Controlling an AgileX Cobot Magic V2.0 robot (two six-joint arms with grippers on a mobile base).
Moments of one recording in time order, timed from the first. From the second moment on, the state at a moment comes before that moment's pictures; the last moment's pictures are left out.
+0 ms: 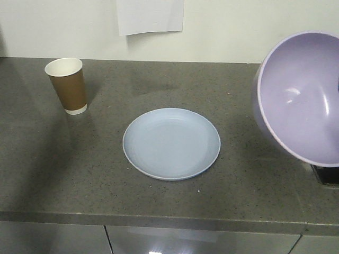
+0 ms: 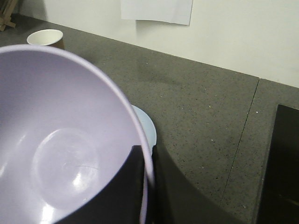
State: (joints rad) left arm -0.39 0.94 -0.99 0.79 0.65 -0.94; right arm -0.14 0.84 -1.10 0.68 0.94 -0.65
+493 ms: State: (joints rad) left arm -0.39 0.94 -0.99 0.79 0.65 -0.94; right arm -0.14 0.84 -1.10 0.68 0.94 -0.65
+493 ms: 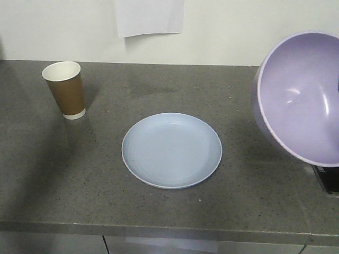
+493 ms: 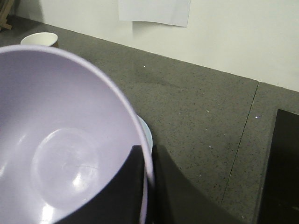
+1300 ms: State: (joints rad) left arm -0.39 0.94 -0.99 0.79 0.65 -0.94; right arm -0.14 0.84 -1.10 0.68 0.94 -0.65
